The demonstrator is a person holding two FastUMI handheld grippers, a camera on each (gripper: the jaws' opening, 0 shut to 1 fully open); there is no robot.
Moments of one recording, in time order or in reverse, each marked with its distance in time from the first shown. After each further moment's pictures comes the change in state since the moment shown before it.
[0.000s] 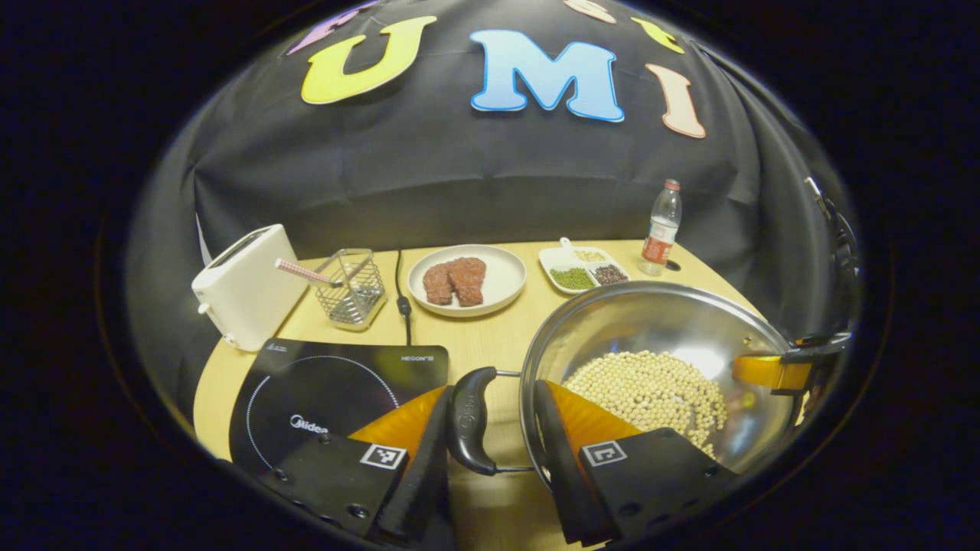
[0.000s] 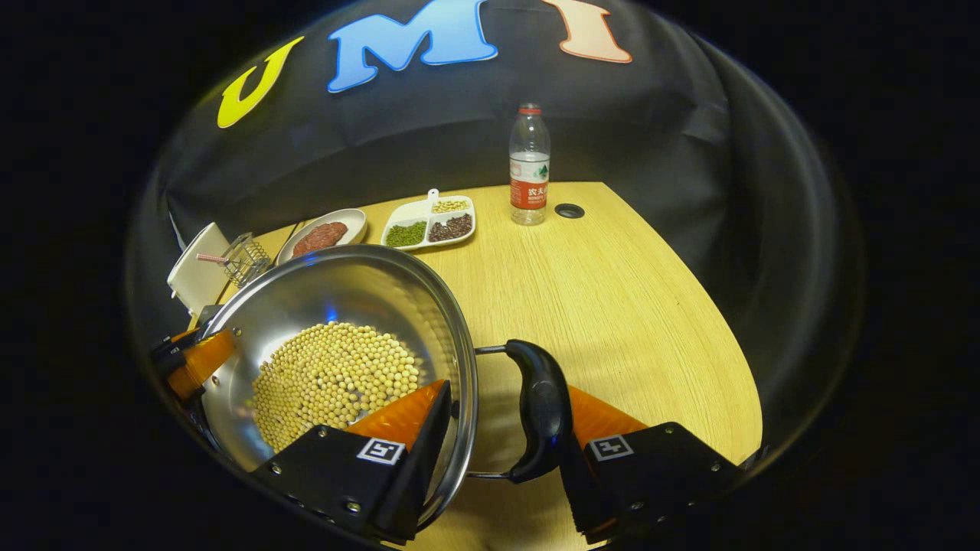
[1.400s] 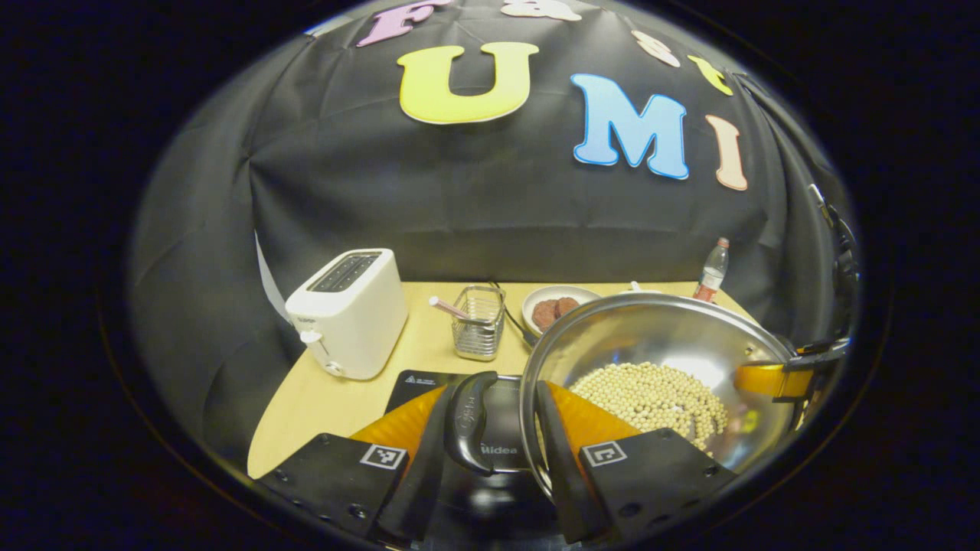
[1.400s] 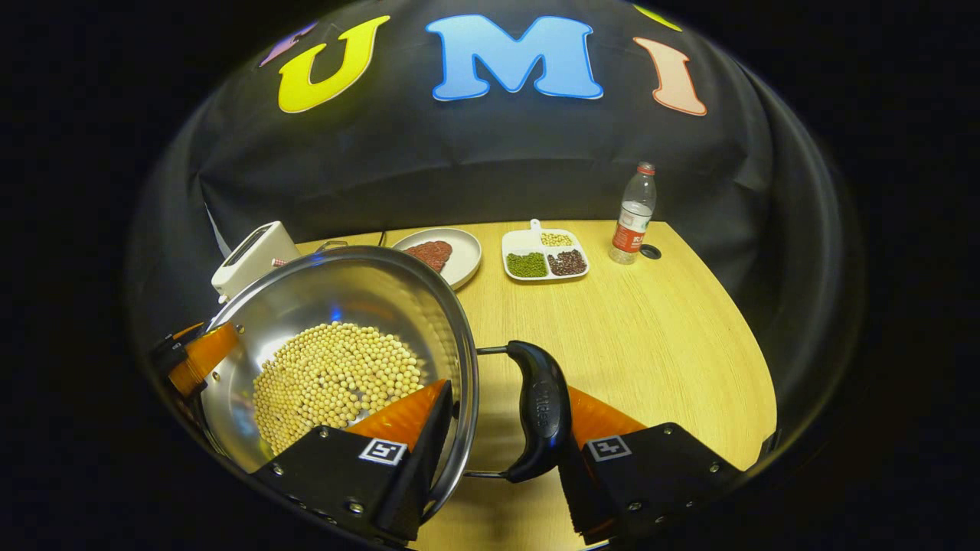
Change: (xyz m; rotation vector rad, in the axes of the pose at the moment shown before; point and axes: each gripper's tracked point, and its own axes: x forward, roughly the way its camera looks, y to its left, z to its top) left arm -0.077 0.194 0.031 -0.064 -0.088 0.087; right arm -0.062 0.158 0.027 -0.080 -0.040 0.063
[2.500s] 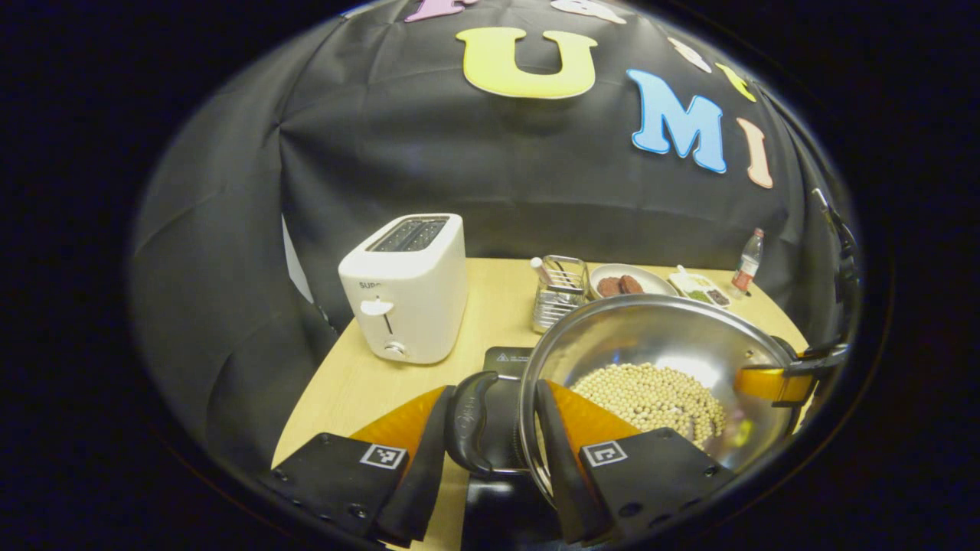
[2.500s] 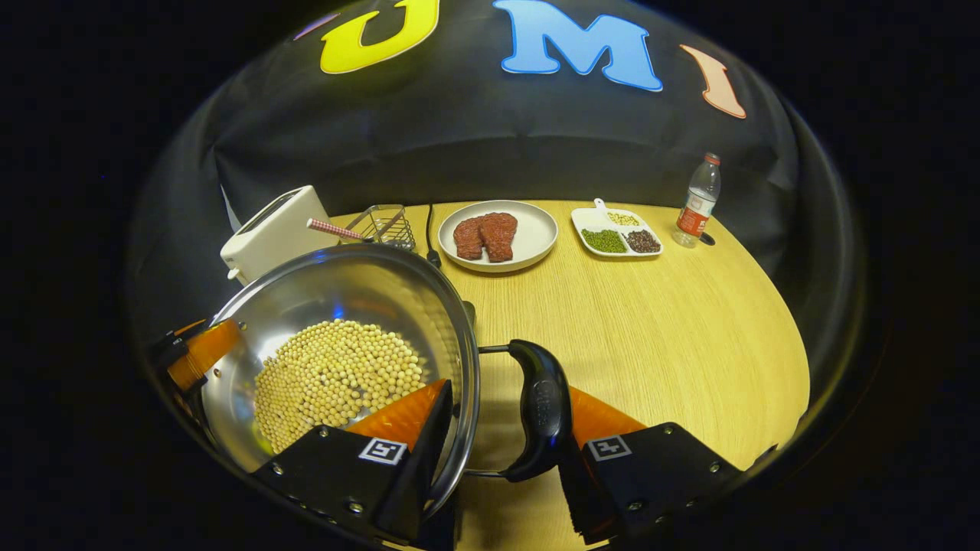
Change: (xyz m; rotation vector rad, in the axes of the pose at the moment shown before) left arm 0.027 0.130 -0.052 -0.024 0.036 0.031; right arm 0.050 0.118 -0.039 -0.010 0.023 0.022
